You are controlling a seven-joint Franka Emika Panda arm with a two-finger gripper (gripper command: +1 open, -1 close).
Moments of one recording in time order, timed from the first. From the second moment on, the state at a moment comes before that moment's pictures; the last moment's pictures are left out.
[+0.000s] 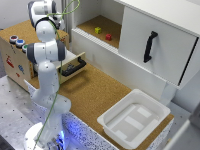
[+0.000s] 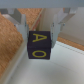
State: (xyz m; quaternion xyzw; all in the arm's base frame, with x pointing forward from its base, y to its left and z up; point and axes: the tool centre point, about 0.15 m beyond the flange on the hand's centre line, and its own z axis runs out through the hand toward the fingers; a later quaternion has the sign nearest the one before) arm 0.352 0.355 0.471 0.98 0.20 -0.01 0.07
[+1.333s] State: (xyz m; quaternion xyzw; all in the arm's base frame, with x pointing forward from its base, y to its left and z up) arm 0.326 0.286 0.344 0.79 0.61 0.01 -0.04
